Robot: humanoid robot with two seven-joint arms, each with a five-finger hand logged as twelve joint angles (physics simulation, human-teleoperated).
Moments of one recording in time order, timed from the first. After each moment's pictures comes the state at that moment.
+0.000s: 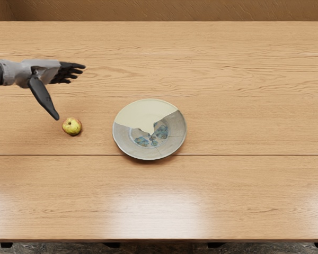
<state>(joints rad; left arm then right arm) -1.18 0.74 -0.22 -0.94 0.64 -0.61 0.02 -0.08 0.00 -0.14 0.24 0.06 0.11 -0.05</state>
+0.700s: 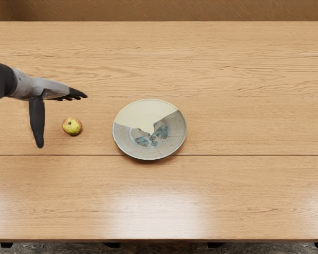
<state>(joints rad) -1.31 0.88 -0.23 -1.55 0.77 -0.56 0.60 -0.08 0.00 -0.13 0.24 0.06 0.11 -0.05</state>
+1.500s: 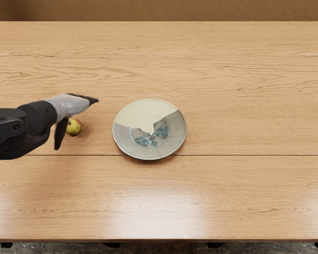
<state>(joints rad) -1.14 0.69 -0.07 -1.58 1.41 -0.19 0.61 -0.05 0.00 -0.13 0.24 0.06 0.11 -0.05</state>
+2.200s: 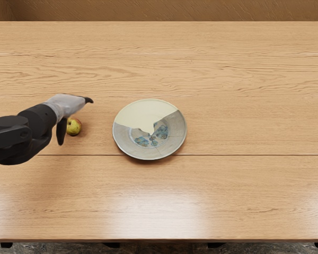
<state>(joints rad) -1.09 0.66 -0.05 -1.50 1.44 -0.06 0.61 -0.05 0.00 -0.13 0.24 0.06 0.11 -0.05</state>
